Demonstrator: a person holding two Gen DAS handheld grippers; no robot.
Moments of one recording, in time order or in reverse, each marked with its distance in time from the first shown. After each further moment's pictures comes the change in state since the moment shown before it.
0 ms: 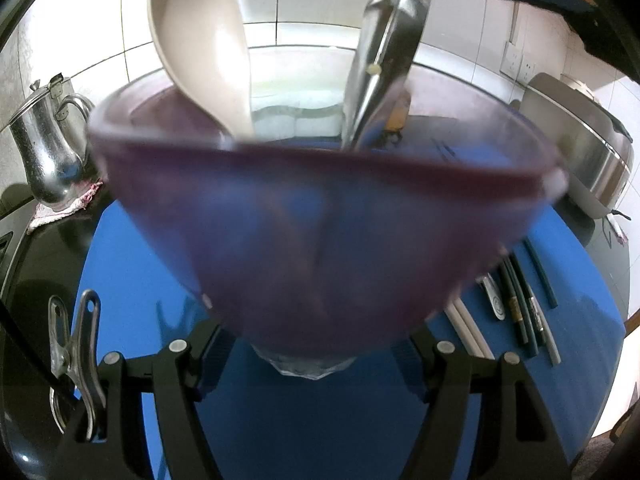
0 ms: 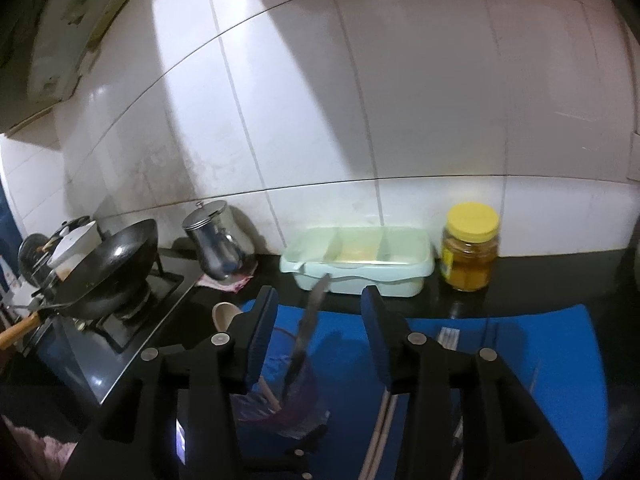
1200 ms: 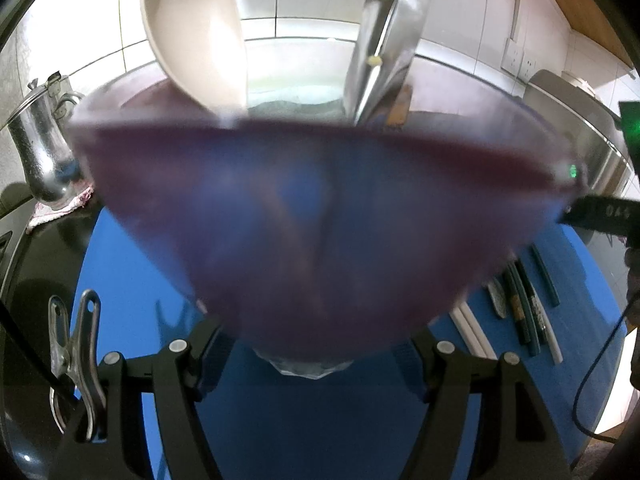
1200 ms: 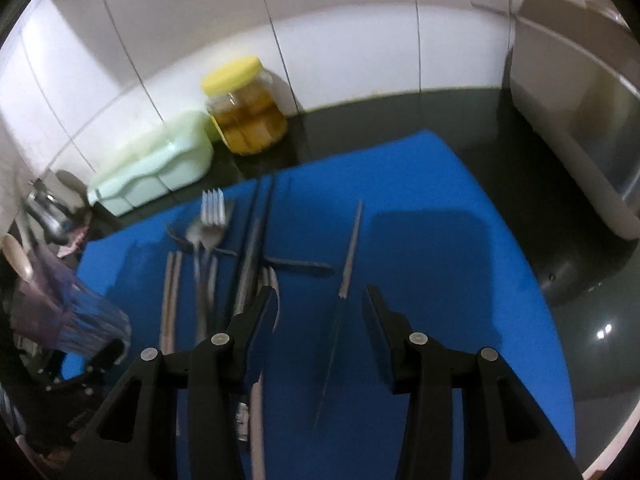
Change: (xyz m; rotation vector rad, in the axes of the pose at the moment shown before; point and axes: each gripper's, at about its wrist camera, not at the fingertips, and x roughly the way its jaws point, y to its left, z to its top) left arm 0.003 0.005 0.003 0.000 0.017 0.001; right arm 0.009 -0.157 -0.094 0.307 0.323 -0.395
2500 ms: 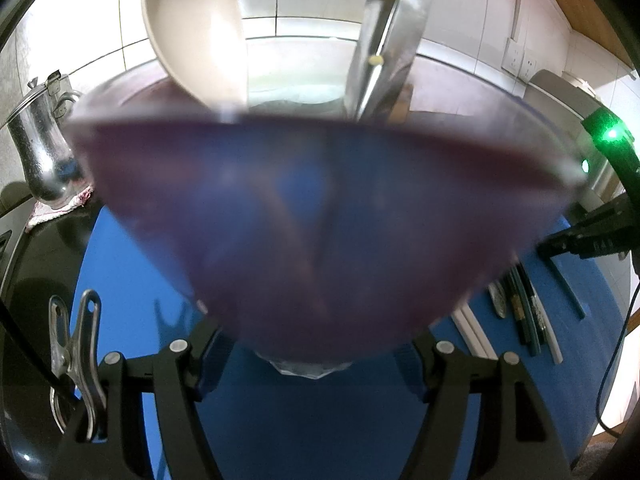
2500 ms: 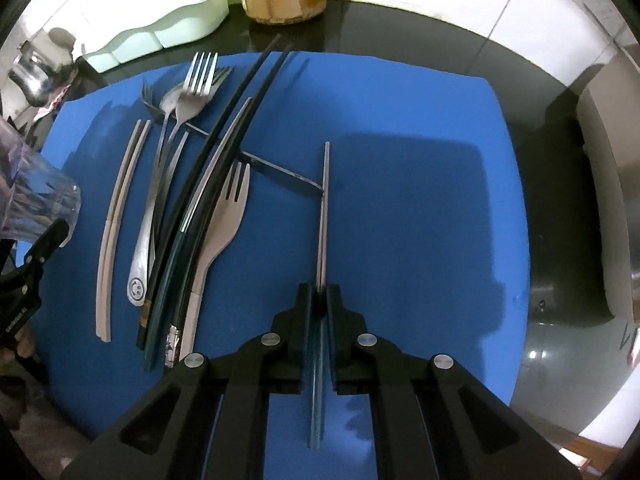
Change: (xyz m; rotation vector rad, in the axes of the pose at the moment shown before) left arm 0.001 0.001 0.001 -0.001 0.003 -0.002; right arm 0.036 0.007 0.013 -0.340 0.420 -0.071
